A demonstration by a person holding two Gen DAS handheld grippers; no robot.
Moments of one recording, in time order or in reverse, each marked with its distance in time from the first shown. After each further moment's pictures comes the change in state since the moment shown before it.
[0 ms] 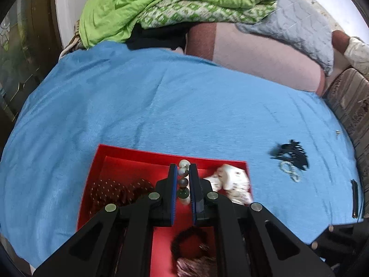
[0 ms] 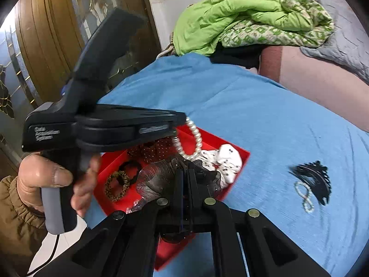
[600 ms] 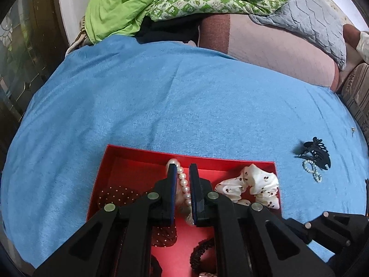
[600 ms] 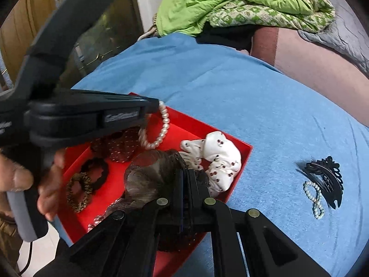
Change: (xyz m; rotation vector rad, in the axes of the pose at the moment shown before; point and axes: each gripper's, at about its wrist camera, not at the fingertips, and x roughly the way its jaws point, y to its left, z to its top) left arm 0.022 0.011 0.000 0.009 0.009 0.064; right arm 0.060 -0.023 0.001 0.029 0.071 -0.111
